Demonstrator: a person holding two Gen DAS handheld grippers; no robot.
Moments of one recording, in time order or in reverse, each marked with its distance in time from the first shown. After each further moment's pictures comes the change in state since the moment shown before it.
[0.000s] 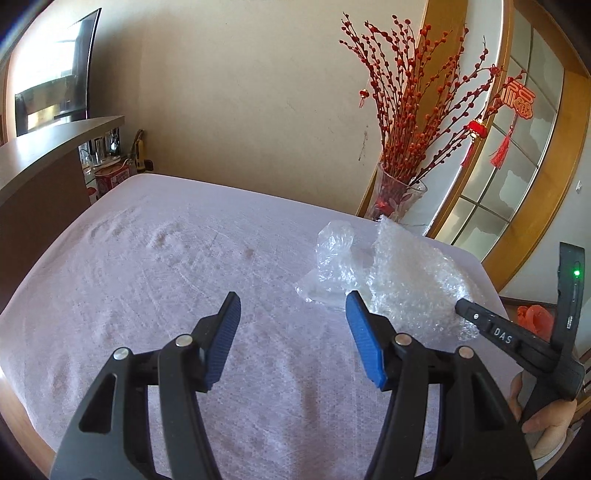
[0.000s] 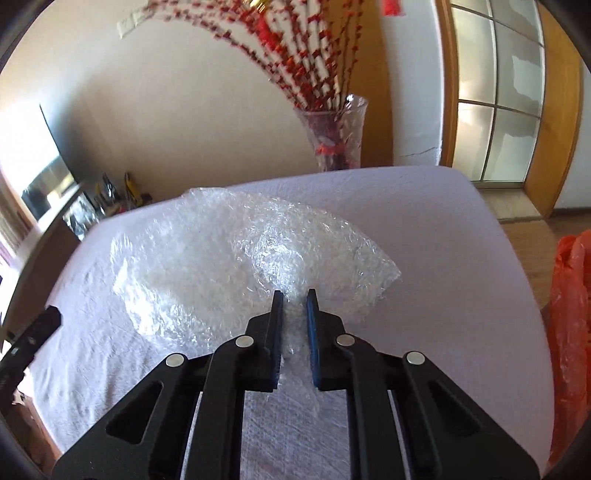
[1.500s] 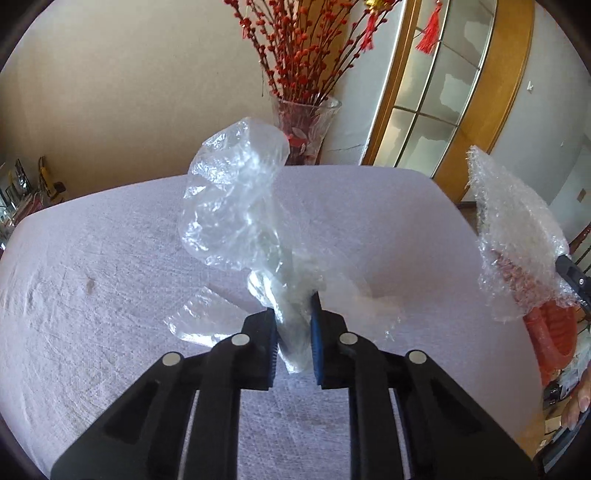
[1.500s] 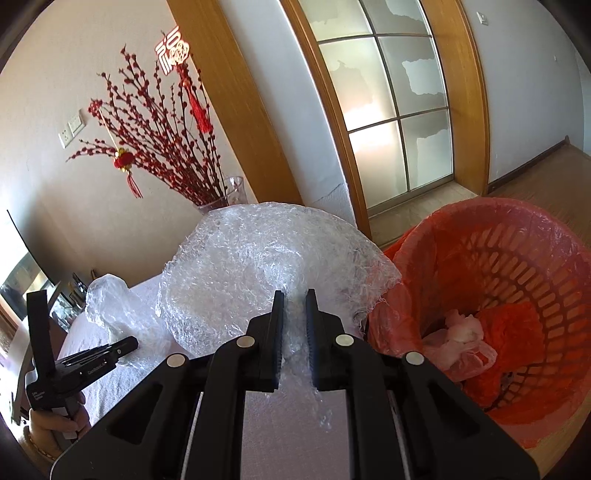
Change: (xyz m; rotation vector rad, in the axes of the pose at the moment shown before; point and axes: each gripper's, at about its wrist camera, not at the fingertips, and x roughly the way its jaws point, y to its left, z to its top) left arm 0.088 -0.108 0.013 0.307 0.227 -0.198; right arm -0.106 -0.112 -0.019 0.263 -0.248 -0.134
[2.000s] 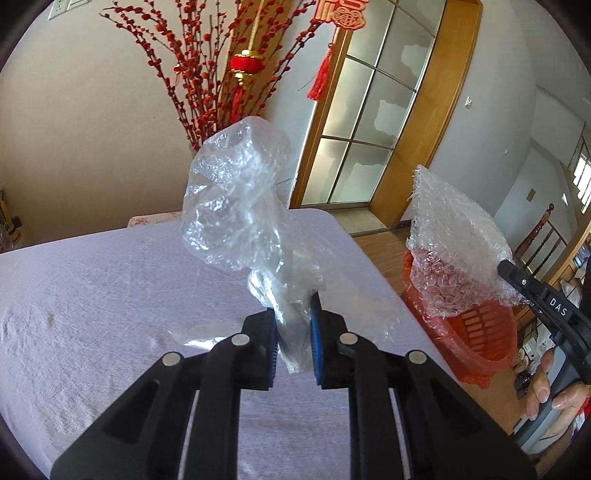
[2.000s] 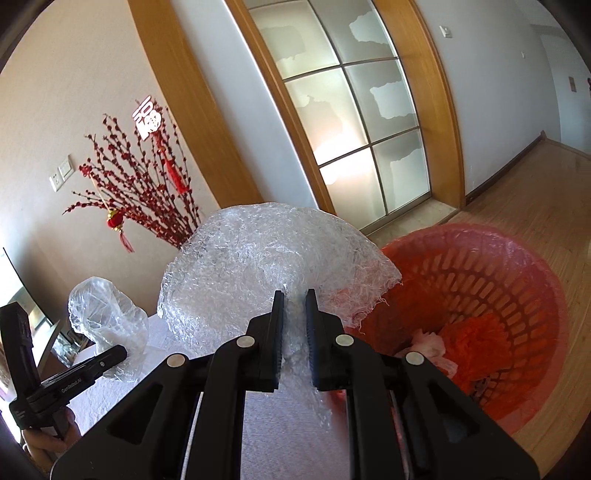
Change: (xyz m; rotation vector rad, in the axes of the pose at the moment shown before) left arm -0.055 -0.066 0.003 0.072 -0.115 -0.210; right arm -0.049 -0.039 0.016 0.080 -0.125 -0.051
